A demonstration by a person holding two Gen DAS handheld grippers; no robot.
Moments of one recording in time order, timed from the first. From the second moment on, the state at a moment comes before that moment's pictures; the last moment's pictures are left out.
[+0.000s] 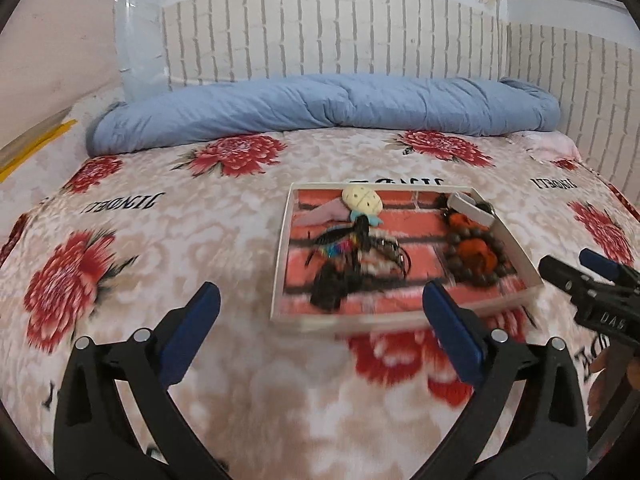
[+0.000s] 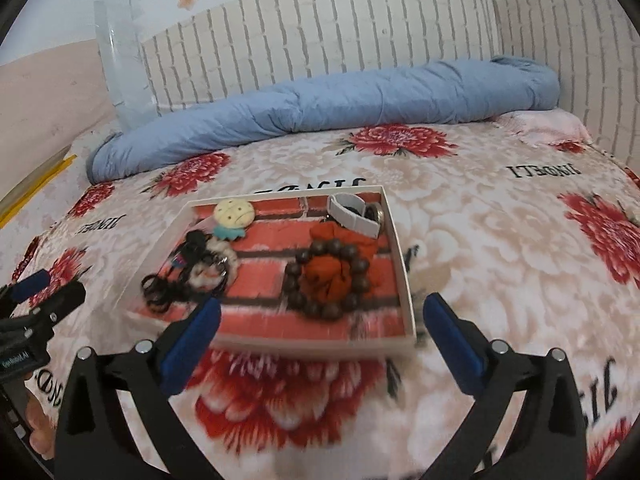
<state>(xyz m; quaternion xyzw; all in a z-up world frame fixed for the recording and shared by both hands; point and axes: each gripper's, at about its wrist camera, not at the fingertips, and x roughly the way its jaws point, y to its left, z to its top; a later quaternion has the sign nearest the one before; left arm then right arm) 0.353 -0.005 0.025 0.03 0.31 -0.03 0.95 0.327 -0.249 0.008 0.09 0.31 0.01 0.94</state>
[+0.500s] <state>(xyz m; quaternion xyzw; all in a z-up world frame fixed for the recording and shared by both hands) 0.218 -0.005 -0.003 0.02 0.26 -0.01 0.96 0.198 -0.256 -0.007 0.04 0.27 -0.03 0.96</state>
